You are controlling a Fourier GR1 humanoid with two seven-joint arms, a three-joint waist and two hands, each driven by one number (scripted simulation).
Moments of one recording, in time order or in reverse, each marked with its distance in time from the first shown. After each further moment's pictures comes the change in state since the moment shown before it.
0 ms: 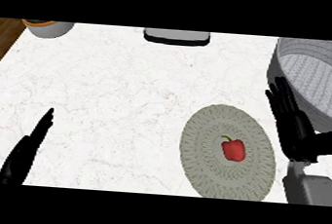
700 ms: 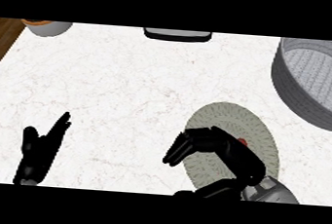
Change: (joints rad) left arm -0.015 -0.102 0.020 -0.026 0.158 -0.056 0.222; right arm -0.063 0.014 0.437 -0.216 0.188 0.364 -0.265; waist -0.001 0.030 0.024
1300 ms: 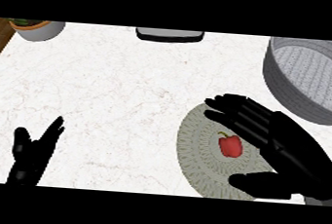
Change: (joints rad) left arm 0.048 0.015 0.028 -0.046 0.024 0.007 0.058; right arm -0.063 -0.300 -0.090 -0.288 0.482 -0.109 0.242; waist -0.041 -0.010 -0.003
